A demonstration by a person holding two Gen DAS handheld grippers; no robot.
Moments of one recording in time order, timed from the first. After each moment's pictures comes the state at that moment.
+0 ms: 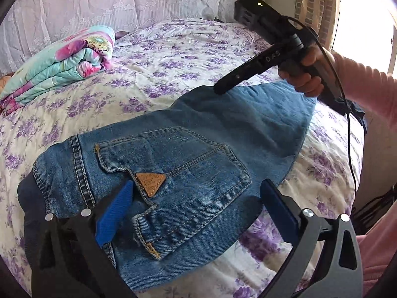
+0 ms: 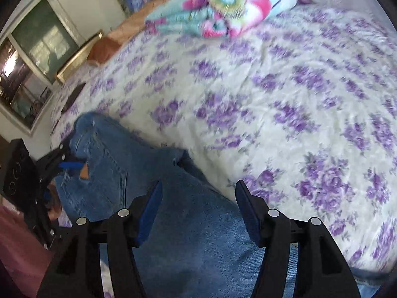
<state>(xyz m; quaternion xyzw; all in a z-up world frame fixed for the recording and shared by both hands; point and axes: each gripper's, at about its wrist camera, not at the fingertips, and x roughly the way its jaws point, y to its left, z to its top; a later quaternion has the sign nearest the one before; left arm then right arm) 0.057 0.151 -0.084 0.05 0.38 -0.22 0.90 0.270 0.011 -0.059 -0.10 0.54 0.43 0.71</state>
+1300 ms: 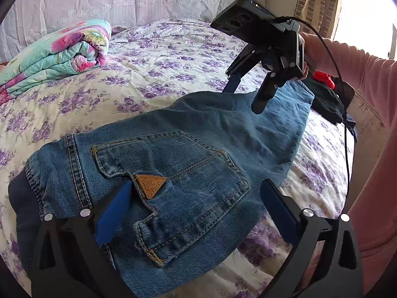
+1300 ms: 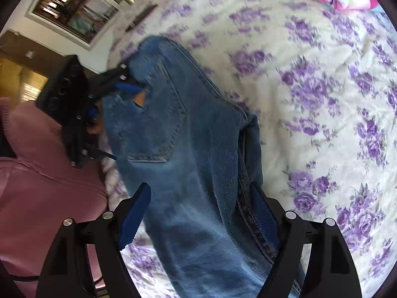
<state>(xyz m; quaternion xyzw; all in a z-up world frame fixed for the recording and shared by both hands) 0.065 0.159 -0.084 0.01 0.38 -0.25 0.89 0.250 0.051 -0.055 -0.24 0.59 0.58 0.50</state>
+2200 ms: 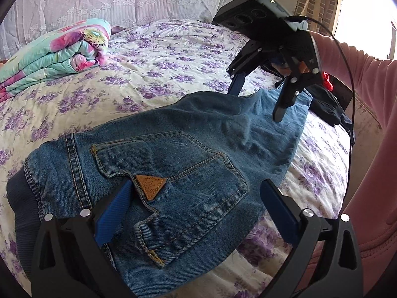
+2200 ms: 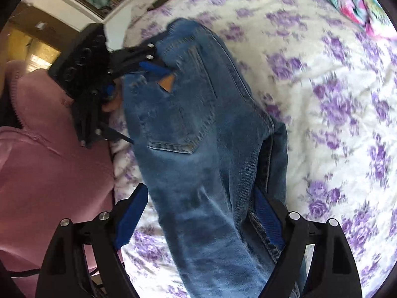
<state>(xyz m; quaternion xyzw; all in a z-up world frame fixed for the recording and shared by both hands) 0.064 0.159 -0.085 0.00 0.38 -0.25 0.89 0.232 0.067 -0.051 -0.27 0.58 0.60 0.48</state>
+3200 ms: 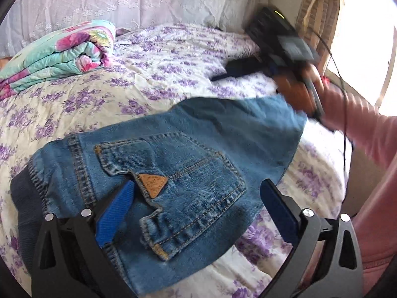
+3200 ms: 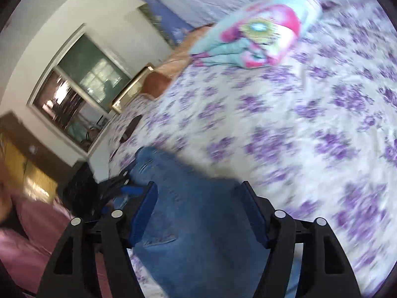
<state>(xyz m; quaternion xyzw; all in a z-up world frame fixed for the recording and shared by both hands) 0.057 0.171 -0.079 -0.02 0.37 -0.25 0.90 0.233 -0.002 -0.051 0.04 0.47 0.54 0.70</state>
